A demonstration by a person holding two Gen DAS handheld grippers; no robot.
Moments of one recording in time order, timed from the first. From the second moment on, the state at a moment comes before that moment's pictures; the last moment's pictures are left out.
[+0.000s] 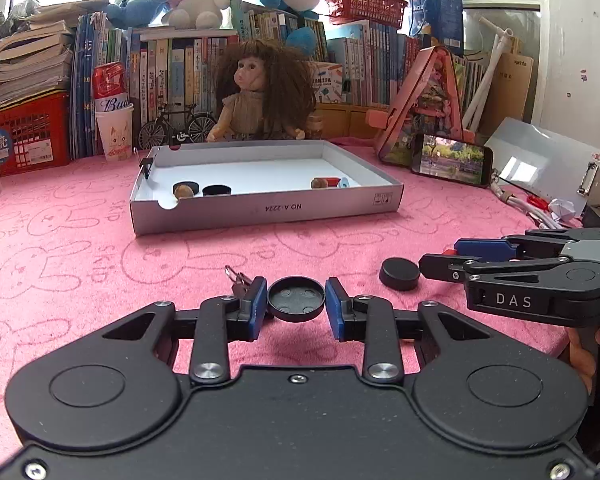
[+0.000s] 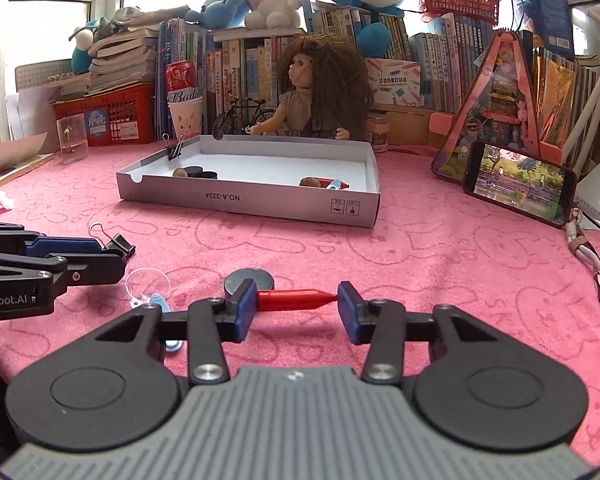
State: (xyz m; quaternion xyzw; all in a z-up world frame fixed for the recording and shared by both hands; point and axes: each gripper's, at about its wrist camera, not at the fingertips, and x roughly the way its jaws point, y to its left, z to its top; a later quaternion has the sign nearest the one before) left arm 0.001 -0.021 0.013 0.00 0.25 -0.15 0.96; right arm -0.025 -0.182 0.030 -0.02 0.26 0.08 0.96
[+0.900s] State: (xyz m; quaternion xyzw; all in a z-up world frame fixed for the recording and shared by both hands) left arm 0.168 0.017 0.071 -0.08 0.25 -0.07 0.96; right arm 0.118 -0.211 0.064 0.10 0.26 0.04 0.96
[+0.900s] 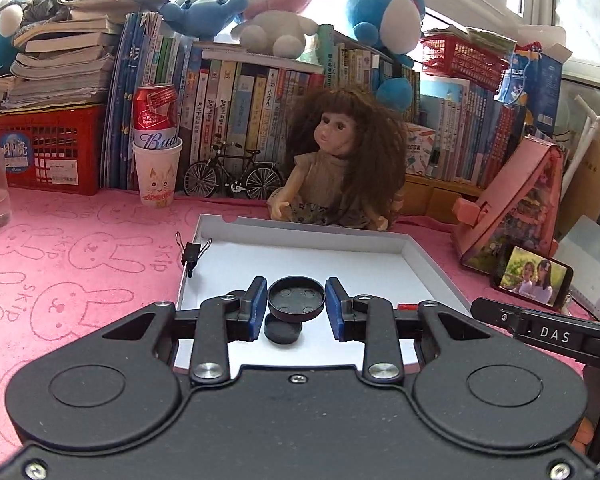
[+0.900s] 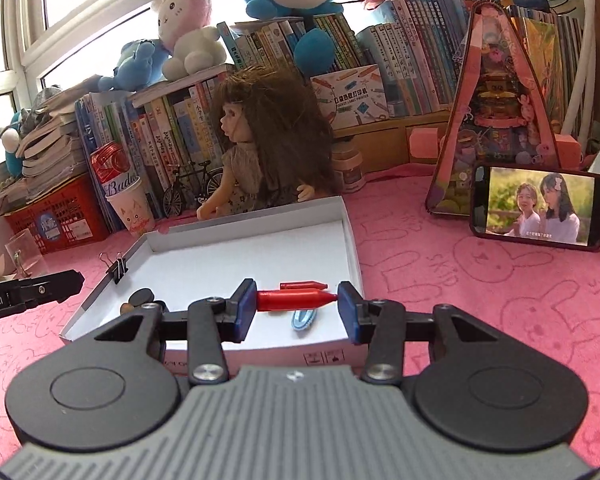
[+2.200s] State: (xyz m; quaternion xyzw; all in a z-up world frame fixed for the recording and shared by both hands) left arm 0.286 0.001 0.044 -0.02 0.34 -0.06 0.94; right arm 0.217 -0.195 0.054 0.07 0.35 0.07 0.93
